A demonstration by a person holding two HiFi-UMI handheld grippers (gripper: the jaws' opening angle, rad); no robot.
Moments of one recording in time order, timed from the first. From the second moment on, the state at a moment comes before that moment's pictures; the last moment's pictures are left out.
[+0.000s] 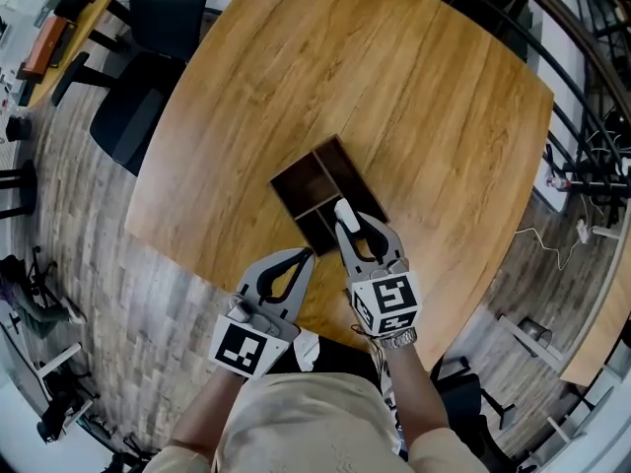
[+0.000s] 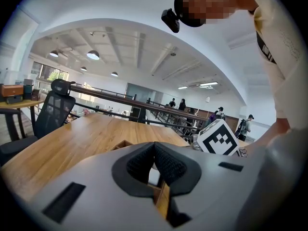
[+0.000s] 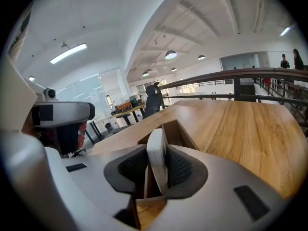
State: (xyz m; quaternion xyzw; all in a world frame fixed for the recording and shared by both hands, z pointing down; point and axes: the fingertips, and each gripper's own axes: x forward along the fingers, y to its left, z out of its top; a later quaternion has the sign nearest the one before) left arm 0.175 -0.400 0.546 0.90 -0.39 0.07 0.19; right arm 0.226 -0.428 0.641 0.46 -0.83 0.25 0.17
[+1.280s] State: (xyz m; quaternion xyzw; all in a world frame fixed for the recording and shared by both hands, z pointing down) left arm 0.074 -0.321 0.384 0.94 -0.33 -0.01 0.07; right arm 0.131 -0.299 0.402 0.56 -0.82 0.12 0.01
